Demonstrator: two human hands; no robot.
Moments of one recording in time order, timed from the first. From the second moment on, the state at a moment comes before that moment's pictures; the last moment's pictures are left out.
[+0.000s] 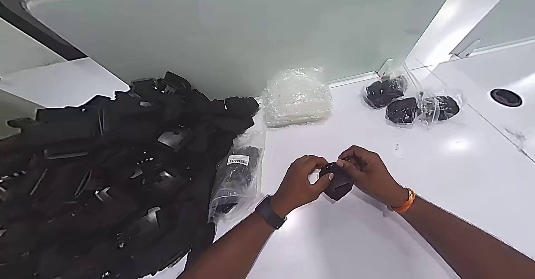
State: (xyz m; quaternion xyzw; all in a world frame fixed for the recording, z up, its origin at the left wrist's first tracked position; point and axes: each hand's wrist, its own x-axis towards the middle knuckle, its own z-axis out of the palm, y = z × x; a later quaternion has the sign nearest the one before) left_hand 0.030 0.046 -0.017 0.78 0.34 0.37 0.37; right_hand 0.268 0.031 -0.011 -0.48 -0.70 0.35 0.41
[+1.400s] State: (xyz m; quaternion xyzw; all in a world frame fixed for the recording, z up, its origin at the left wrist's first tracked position) left_hand 0.029 0.047 -0.017 0.77 0.37 0.36 0.38; right_hand 0.272 0.030 -0.012 -0.44 -0.76 0.33 0.35
